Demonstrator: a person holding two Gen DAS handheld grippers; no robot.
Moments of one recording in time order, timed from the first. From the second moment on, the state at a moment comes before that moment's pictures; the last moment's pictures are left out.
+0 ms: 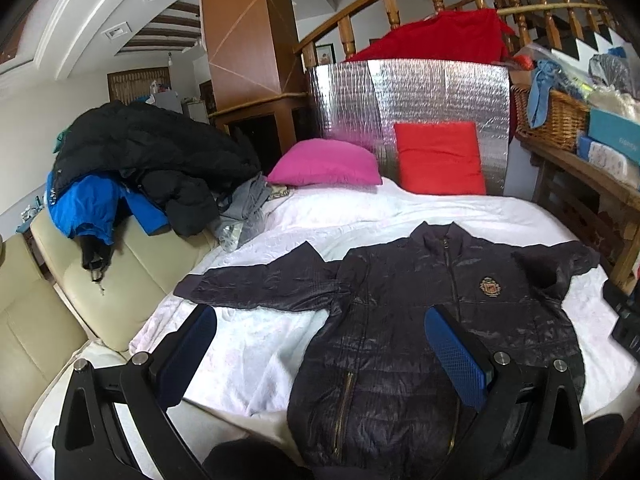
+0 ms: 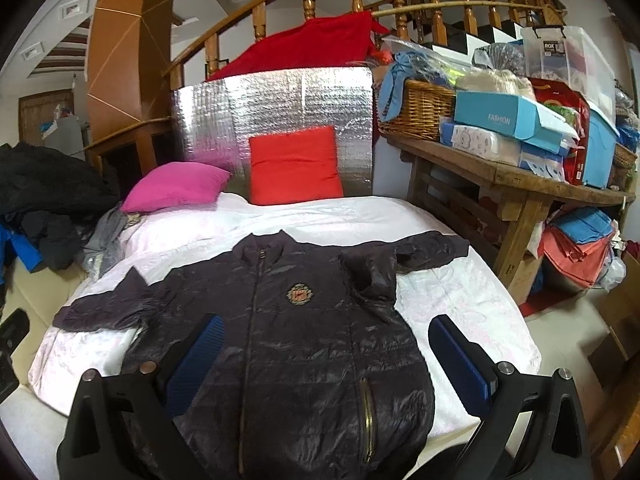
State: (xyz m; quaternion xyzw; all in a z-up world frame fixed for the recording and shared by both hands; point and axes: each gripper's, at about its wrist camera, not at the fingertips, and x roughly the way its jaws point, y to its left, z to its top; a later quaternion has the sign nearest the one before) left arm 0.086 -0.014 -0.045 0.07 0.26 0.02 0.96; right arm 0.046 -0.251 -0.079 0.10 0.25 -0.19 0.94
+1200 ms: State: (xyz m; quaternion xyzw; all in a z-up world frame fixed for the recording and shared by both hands) left arm 0.334 -0.155 -0.208 0.15 0.36 -0.03 0.92; right arm 0.291 -0.656 -0.295 0.50 0.26 -0.24 0.79
